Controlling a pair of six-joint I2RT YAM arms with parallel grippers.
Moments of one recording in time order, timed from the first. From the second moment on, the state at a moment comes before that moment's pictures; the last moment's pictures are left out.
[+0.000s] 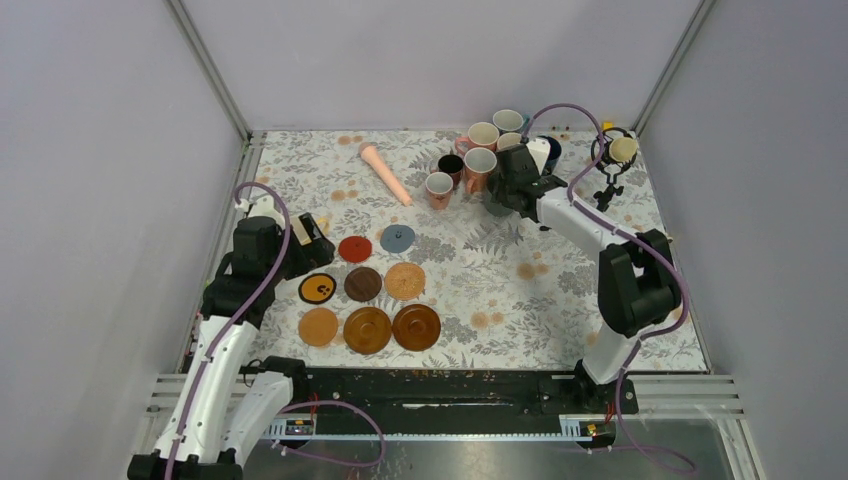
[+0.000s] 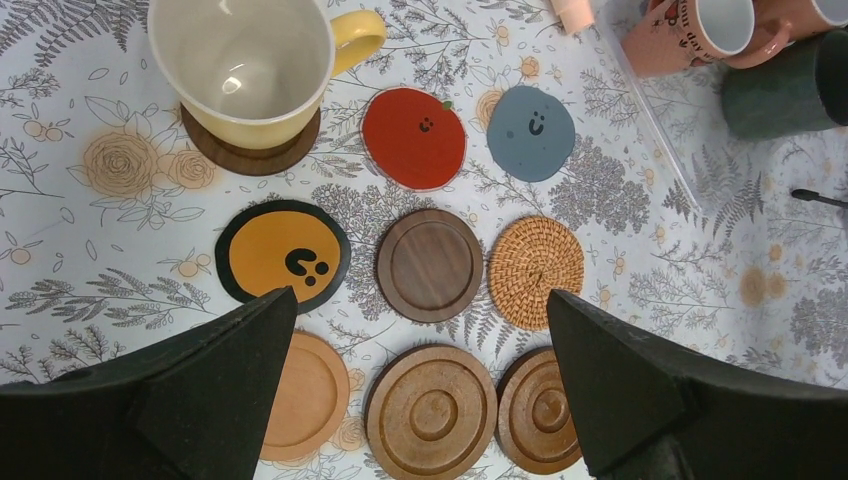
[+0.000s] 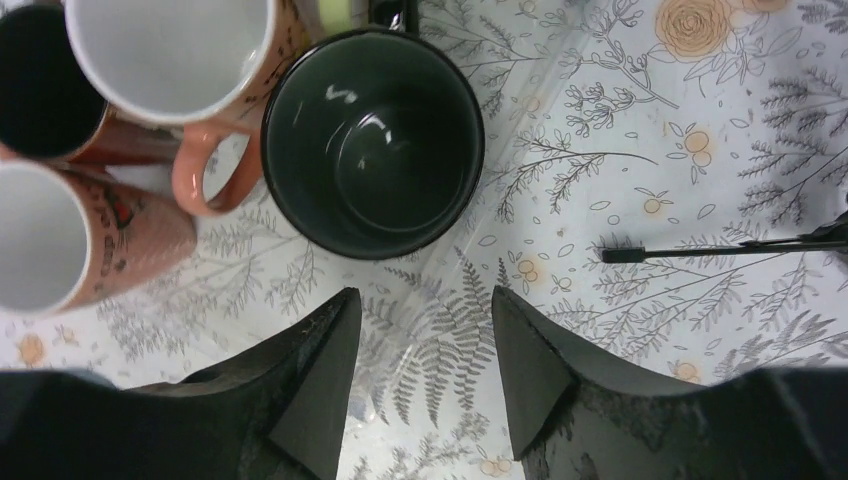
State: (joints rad) left arm -0.11 0.75 0.83 -0.70 0.01 -0.47; right arm 0.42 1.73 1.28 -0.37 0.41 0.53
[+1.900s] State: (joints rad) left arm -0.20 0.72 0.83 -0.71 -0.11 -0.45; right arm 0.36 1.89 1.41 -0.47 0.54 0.88
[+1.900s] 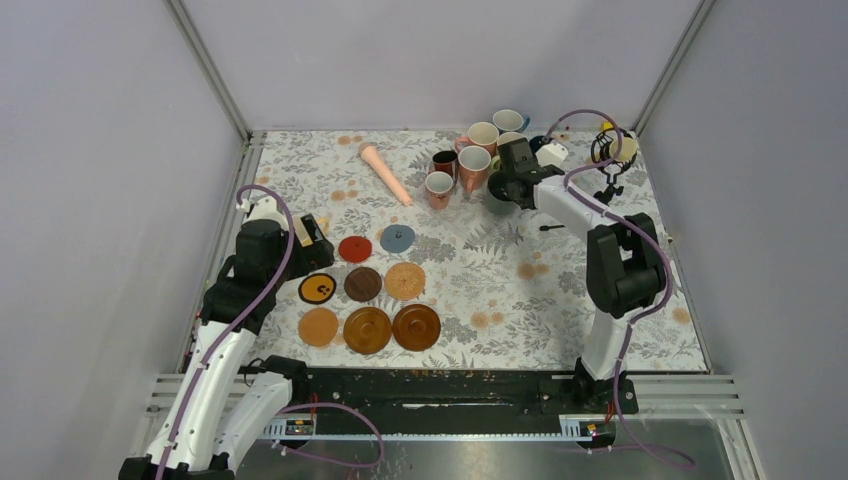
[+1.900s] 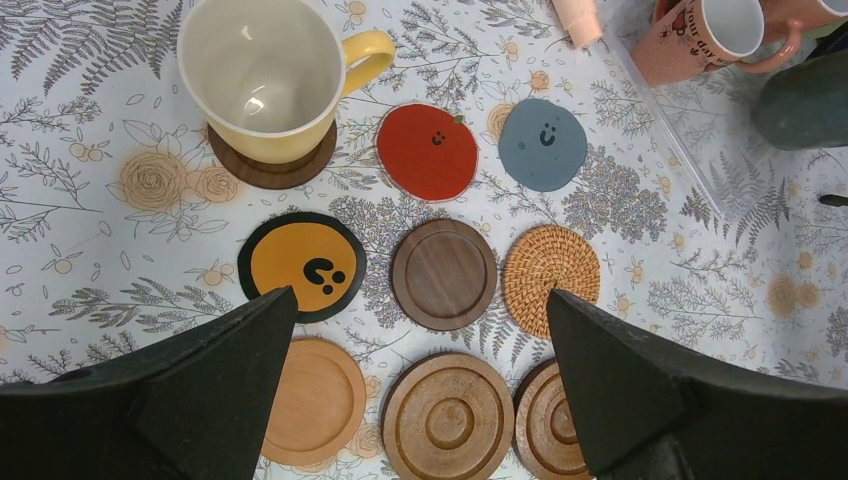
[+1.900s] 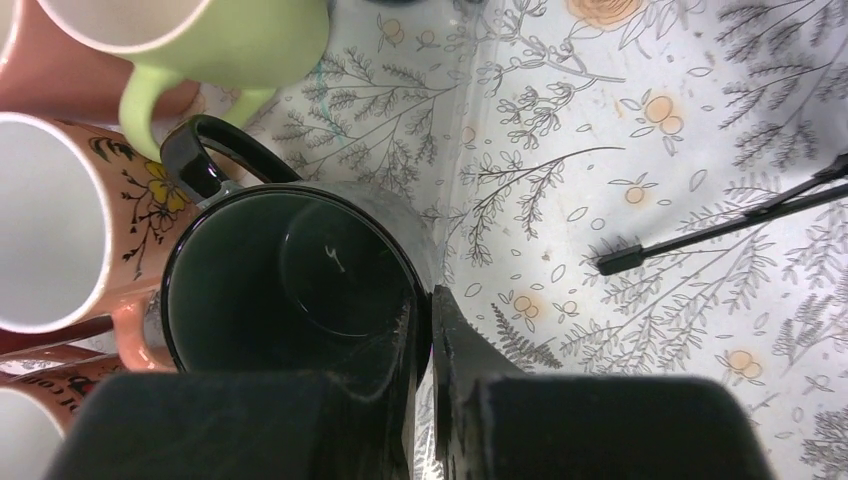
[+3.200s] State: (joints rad) left arm -0.20 0.70 0.83 -0.71 -0.12 -0.46; right arm 0.58 1.23 1.02 -0.66 0.31 0.87
